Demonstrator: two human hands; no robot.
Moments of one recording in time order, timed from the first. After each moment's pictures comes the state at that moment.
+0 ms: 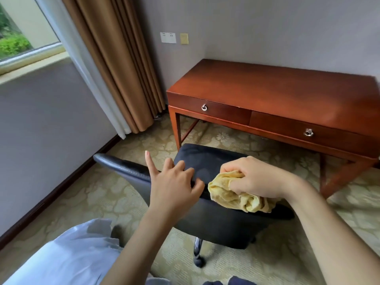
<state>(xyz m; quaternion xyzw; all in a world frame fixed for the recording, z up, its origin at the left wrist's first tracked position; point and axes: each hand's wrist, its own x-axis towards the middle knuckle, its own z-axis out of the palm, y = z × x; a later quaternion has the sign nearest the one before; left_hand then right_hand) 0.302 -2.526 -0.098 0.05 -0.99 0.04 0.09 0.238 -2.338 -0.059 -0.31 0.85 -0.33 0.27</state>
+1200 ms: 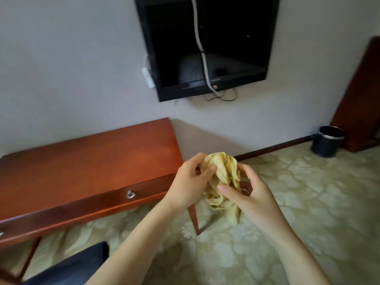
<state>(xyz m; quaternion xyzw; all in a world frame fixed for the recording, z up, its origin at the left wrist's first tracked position) 0.137 -1.929 -0.039 -0.33 -0.77 -0.52 -0.14 0.250 -1.817 -0.068 0.11 0.74 -0.62 -0.23</state>
